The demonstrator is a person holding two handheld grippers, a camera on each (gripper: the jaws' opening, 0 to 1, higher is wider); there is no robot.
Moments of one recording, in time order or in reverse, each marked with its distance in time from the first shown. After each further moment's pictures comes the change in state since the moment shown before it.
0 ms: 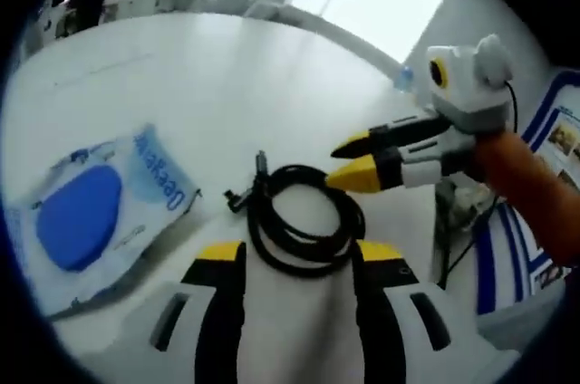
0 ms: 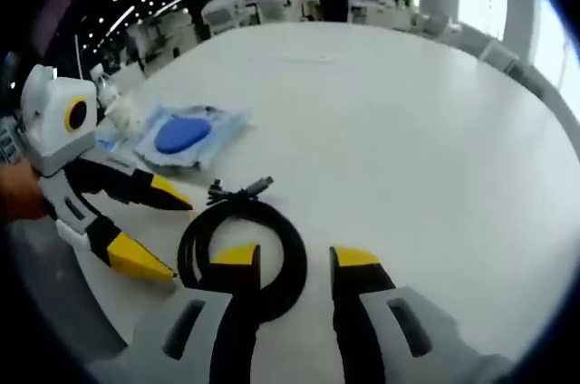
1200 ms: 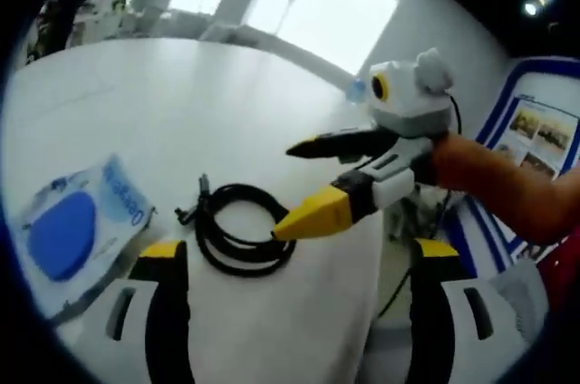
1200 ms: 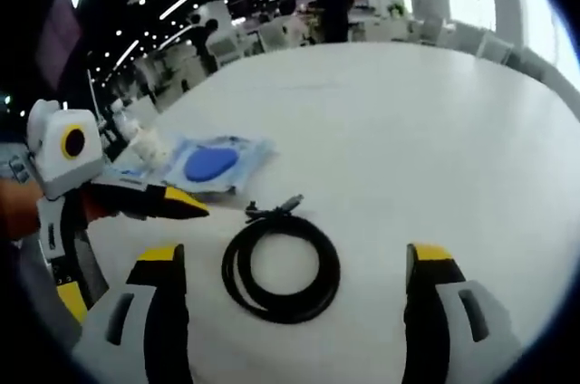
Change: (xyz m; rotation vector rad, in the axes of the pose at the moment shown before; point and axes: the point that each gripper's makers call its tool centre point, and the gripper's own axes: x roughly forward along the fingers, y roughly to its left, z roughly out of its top) left arm -0.036 -0.050 0.008 0.090 -0.081 -0.194; right arm -0.023 0.027 0.014 0.089 -0.118 0.081
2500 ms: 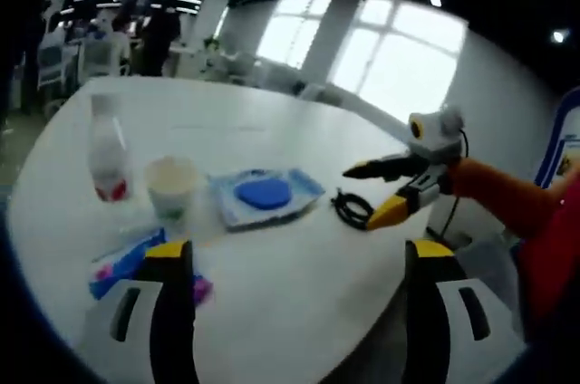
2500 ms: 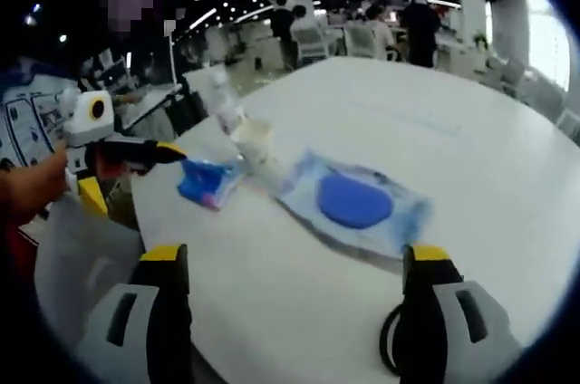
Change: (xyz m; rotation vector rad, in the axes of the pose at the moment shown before) left arm -0.266 0.078 -0.047 -0.132 -0.289 0.397; right arm 0.036 0.192 0.049 -0.278 0.015 0.274
